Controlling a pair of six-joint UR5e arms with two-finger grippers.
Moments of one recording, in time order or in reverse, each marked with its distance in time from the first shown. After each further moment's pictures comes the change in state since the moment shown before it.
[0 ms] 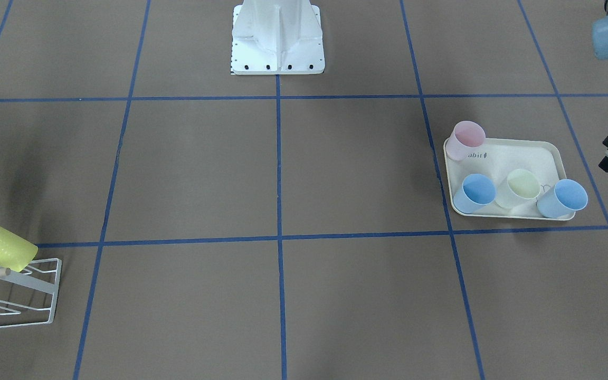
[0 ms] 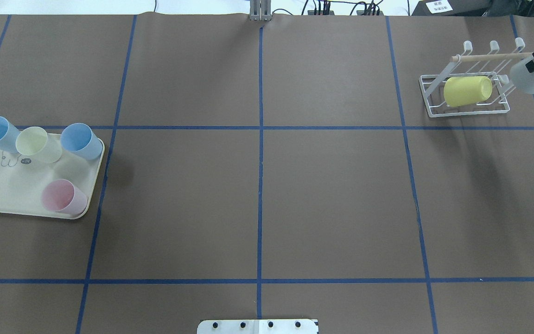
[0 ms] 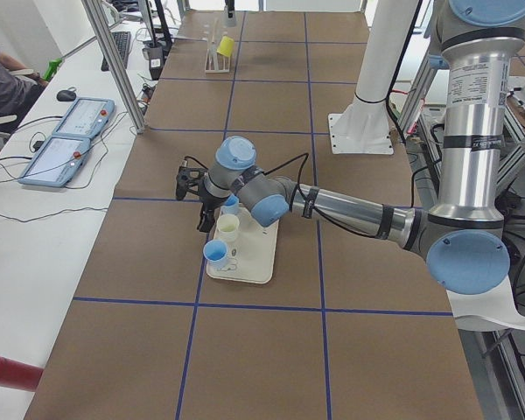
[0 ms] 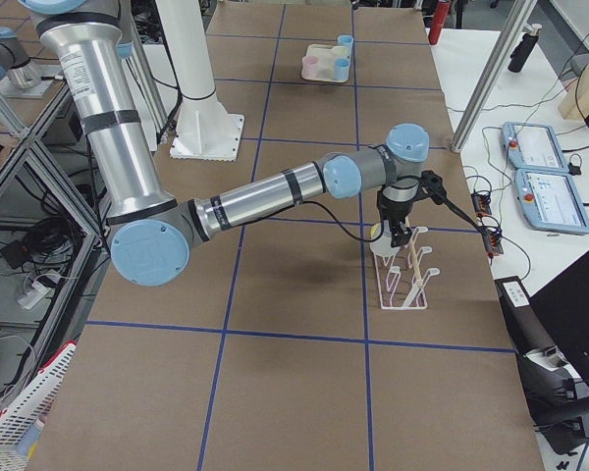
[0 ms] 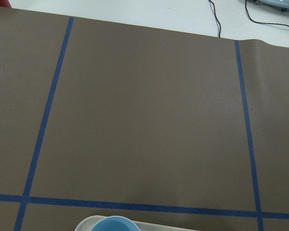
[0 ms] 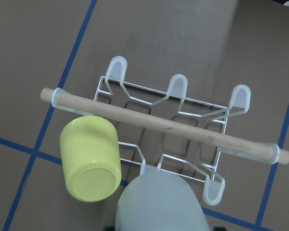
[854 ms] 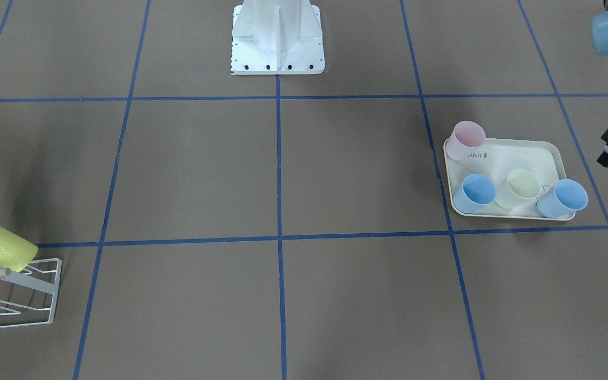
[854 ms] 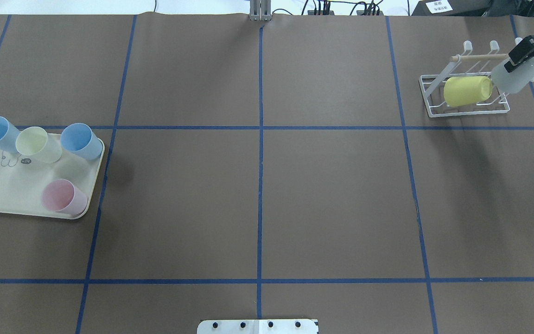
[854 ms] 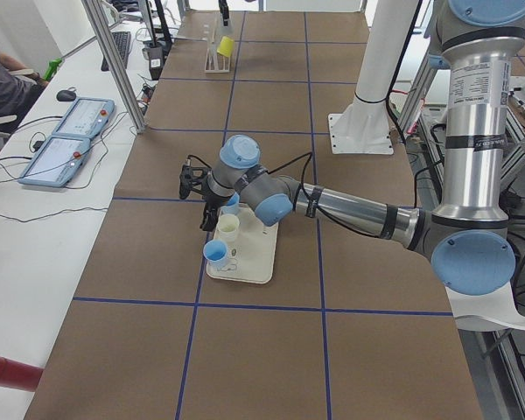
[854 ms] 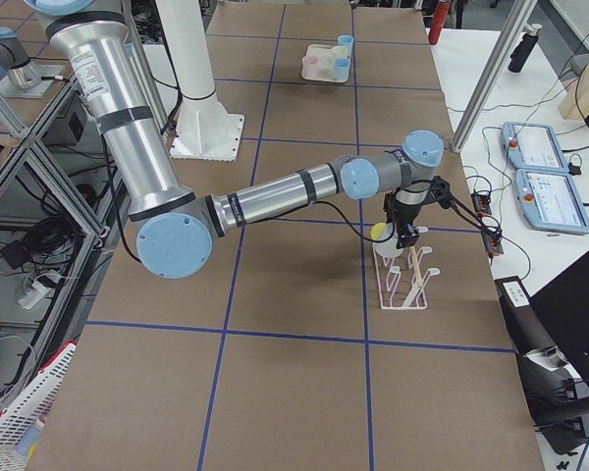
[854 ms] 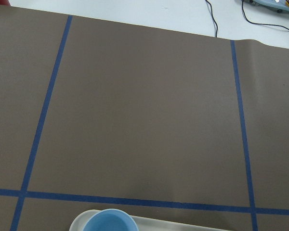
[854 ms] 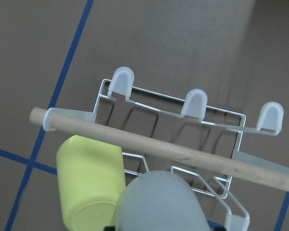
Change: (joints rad) left arm 0.003 0.019 -0.021 0.001 0.000 -0.005; right arm -0.042 0.073 -0.113 0.004 -0.001 0.000
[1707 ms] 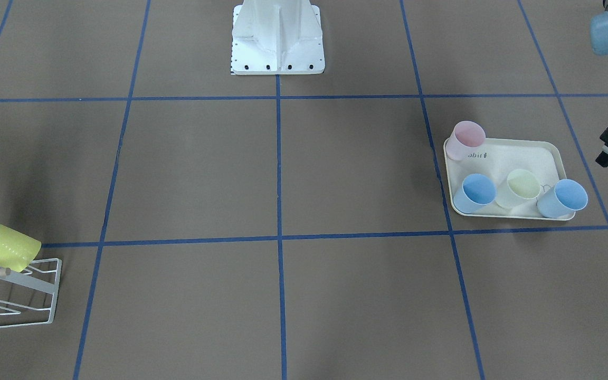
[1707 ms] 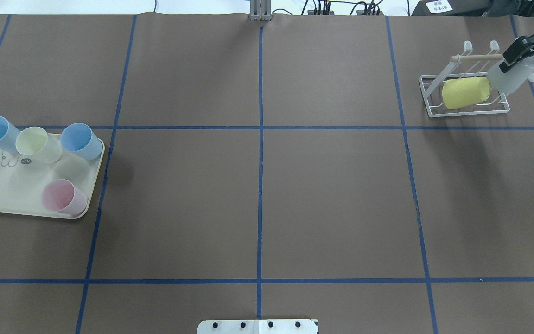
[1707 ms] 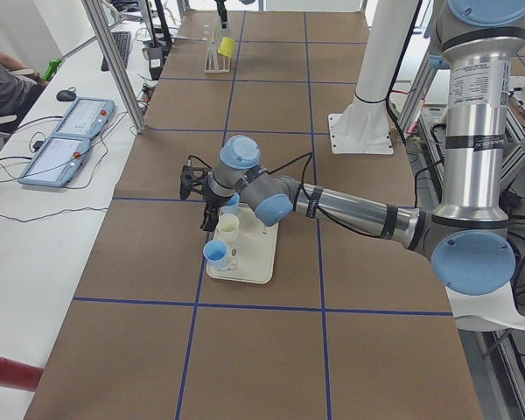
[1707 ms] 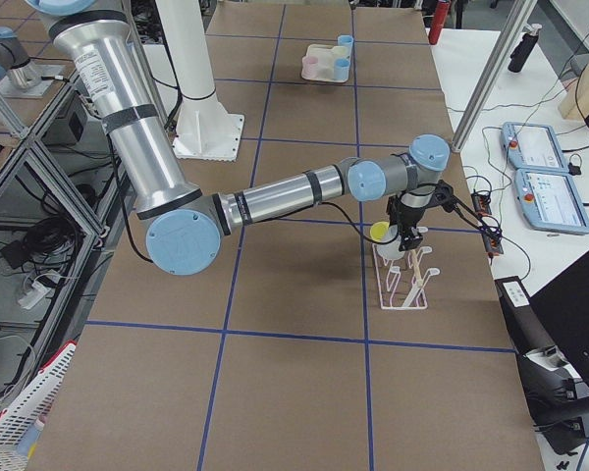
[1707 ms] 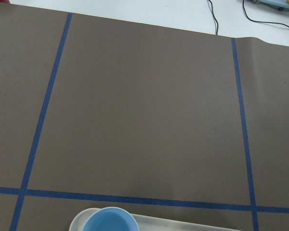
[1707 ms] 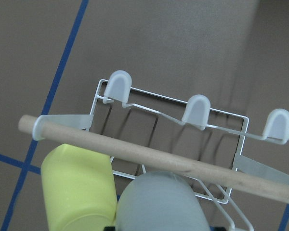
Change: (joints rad) left arm 0.003 0.001 0.000 0.000 -0.001 -0.001; right arm -0.011 0.020 -0.040 0.004 -0.004 -0.008
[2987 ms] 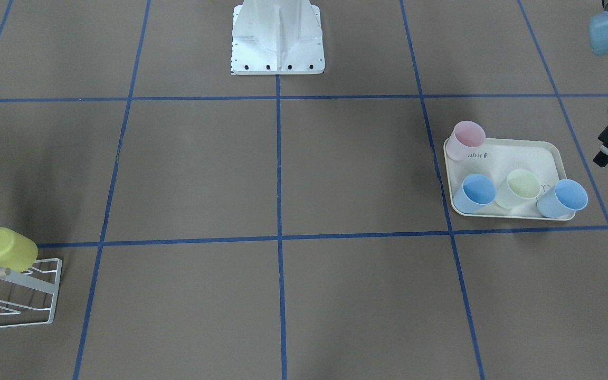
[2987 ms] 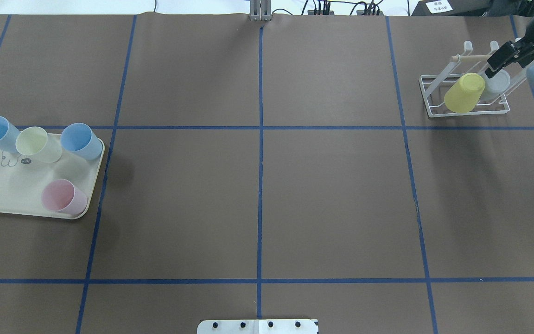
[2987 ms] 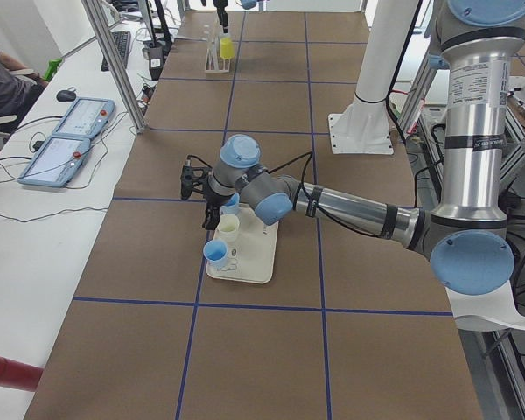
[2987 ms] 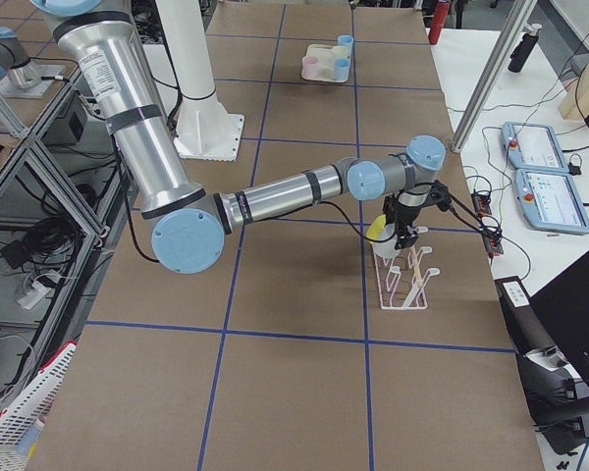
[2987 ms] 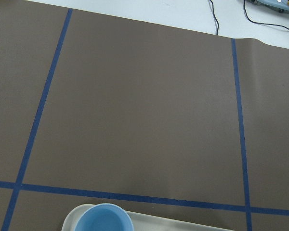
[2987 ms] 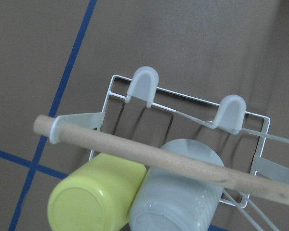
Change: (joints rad) left arm 0.008 -0.002 -0.003 0.011 -0.012 -0.073; right arm -0.037 0.011 -0.008 0.003 -0.004 0.021
